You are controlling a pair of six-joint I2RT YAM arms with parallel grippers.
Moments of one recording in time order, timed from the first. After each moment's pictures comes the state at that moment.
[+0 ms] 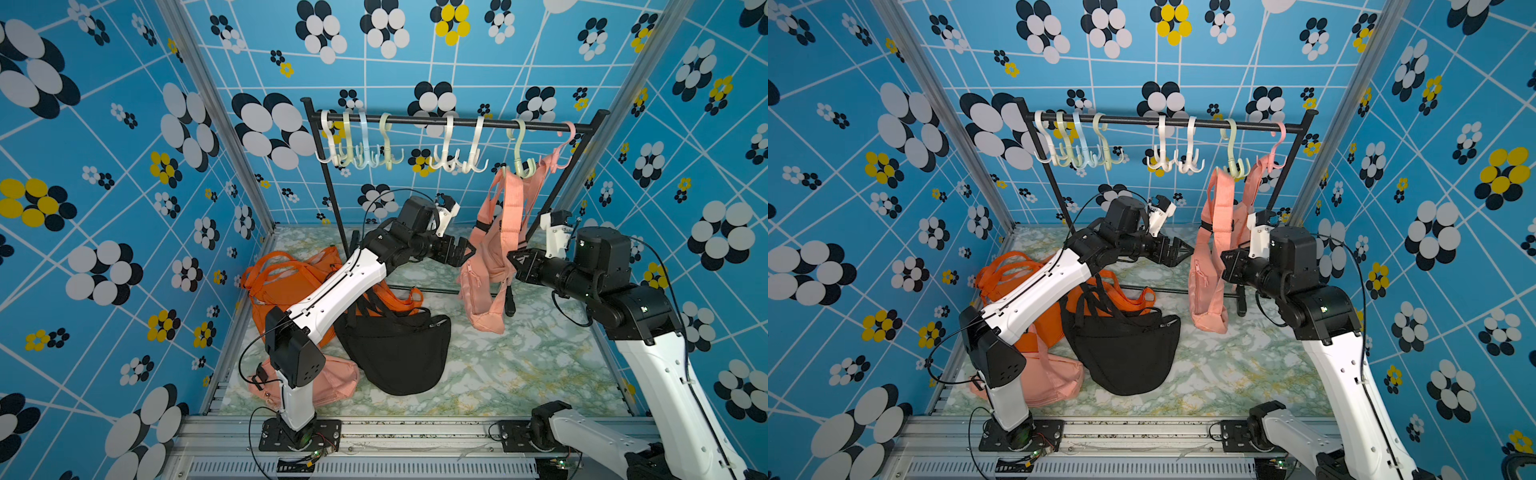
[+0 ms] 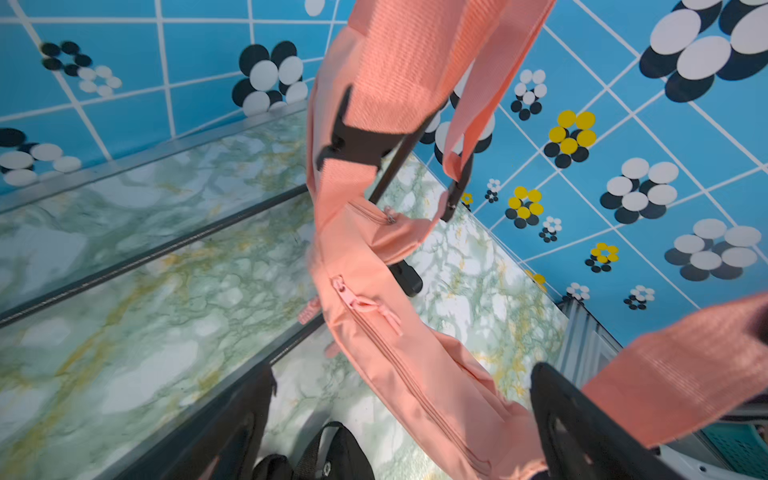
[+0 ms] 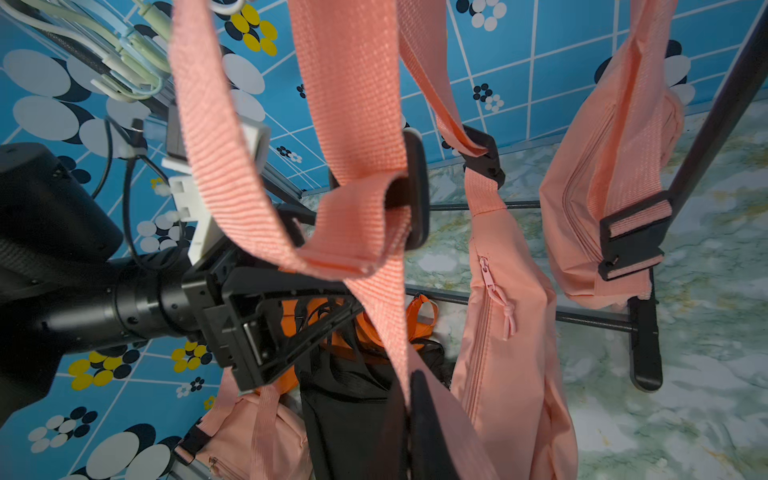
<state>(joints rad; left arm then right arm) -0.72 1.89 2.01 -0.59 0.33 -0.29 0.28 1.06 1.49 -0.91 -0.19 0.43</state>
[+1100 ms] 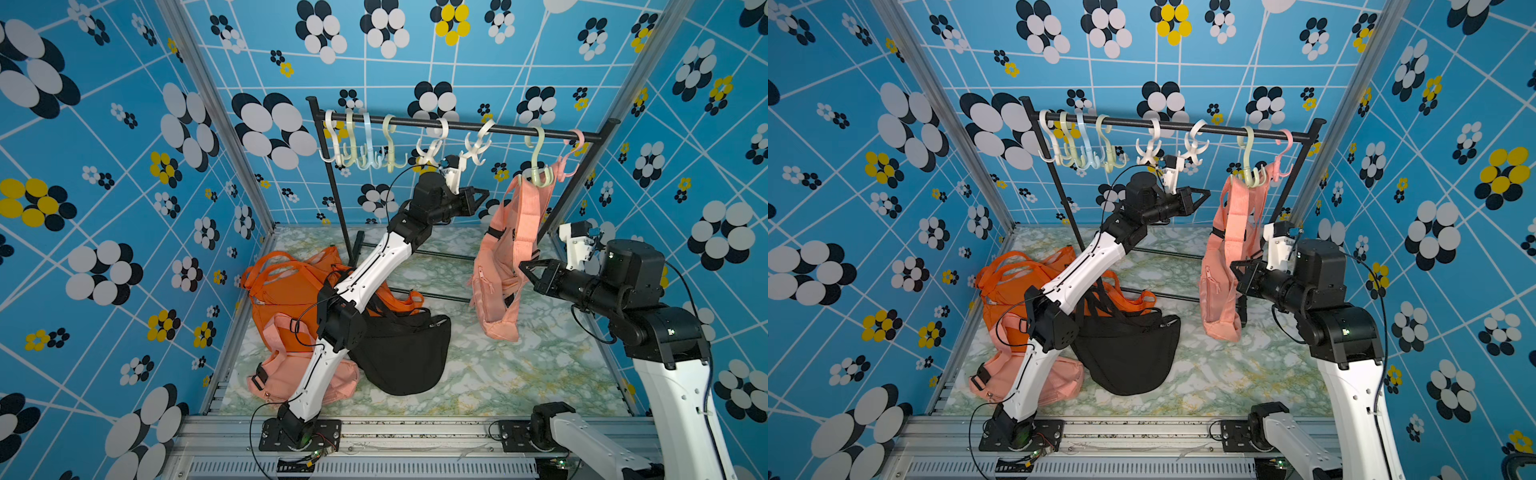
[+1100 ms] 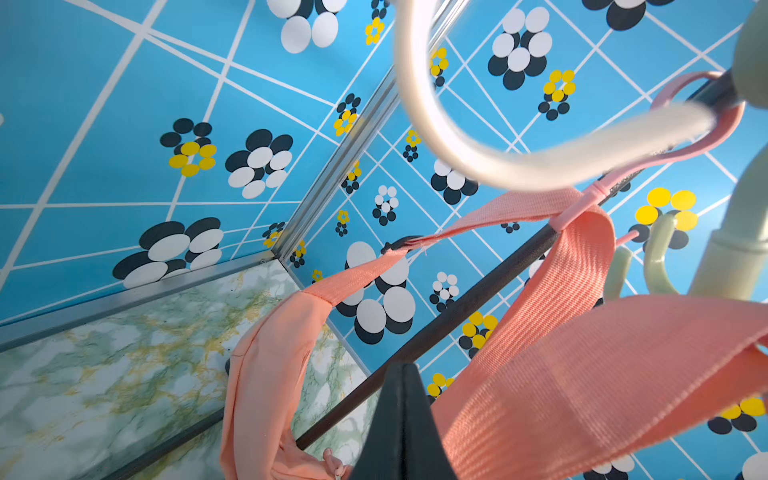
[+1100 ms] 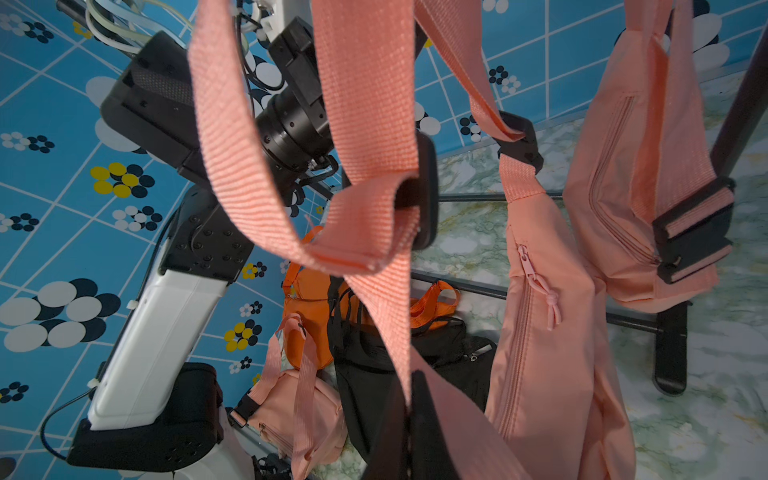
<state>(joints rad) -0.66 2.32 2.52 -0.16 0.44 -0.71 0.12 0.96 1.47 -0.98 -0.38 0.44</state>
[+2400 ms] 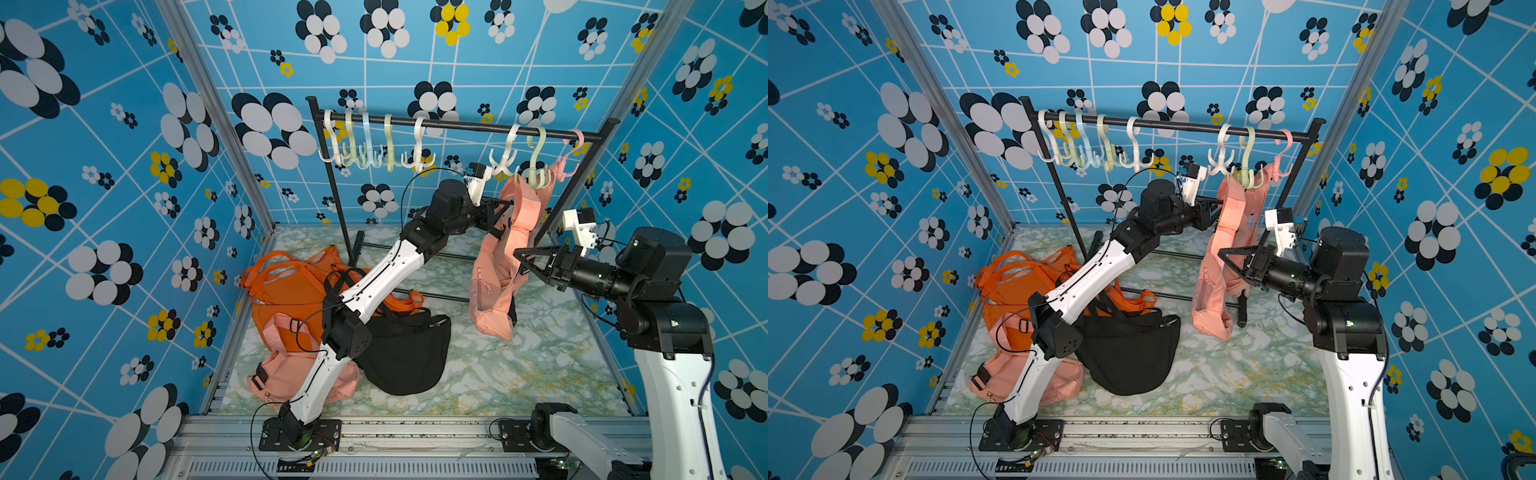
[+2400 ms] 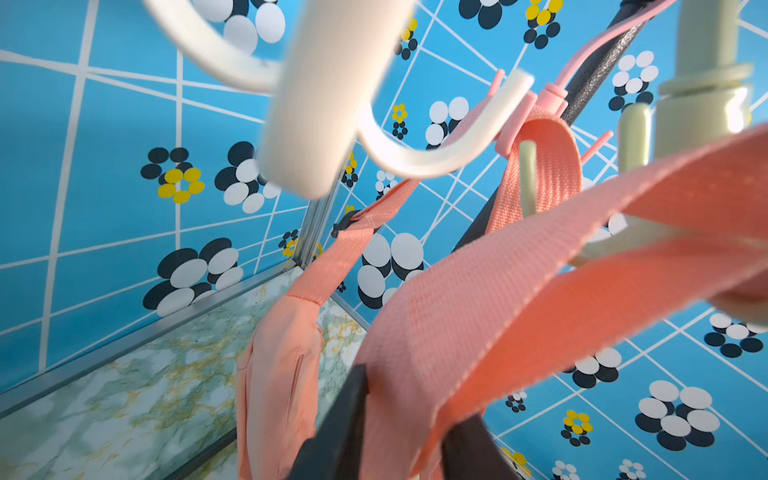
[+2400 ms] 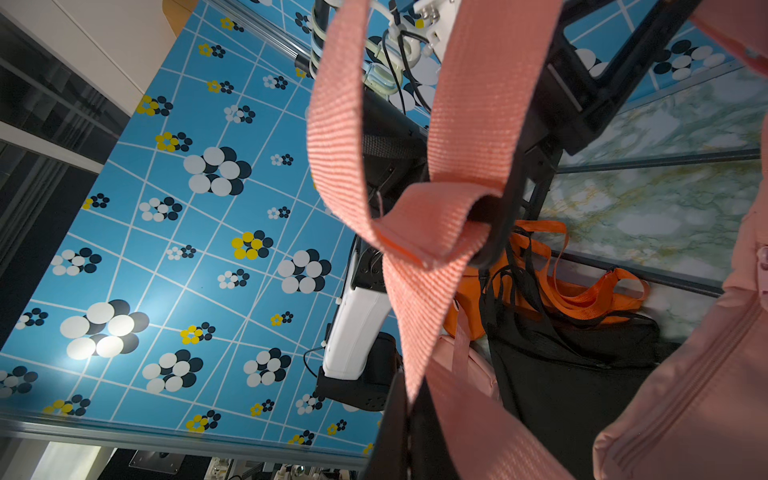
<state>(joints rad) -0.78 2.32 2.56 -0.25 0.30 -0.43 -0.02 0.99 1.50 -0.79 -0.94 0.74</state>
